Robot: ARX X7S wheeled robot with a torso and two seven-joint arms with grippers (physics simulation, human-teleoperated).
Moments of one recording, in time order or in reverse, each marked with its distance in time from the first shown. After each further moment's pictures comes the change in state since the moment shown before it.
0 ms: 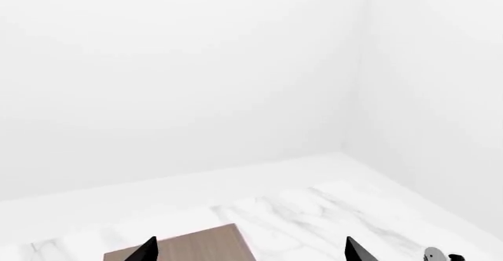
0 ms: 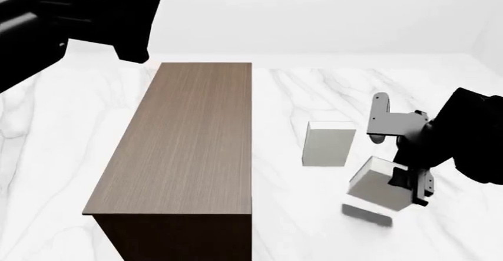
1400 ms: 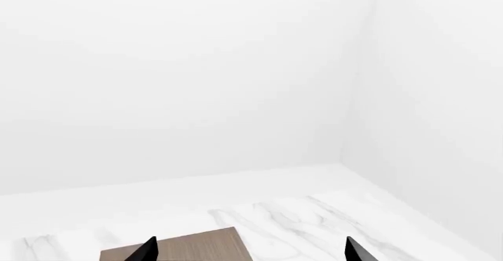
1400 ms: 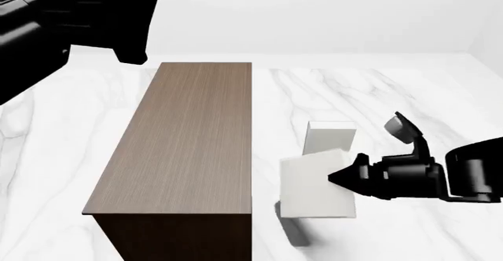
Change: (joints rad) left arm 0.090 -0.011 -0.033 0.035 0.072 0.067 0.065; right arm -0.424 -0.022 1.034 0.067 1.125 0.697 0.824
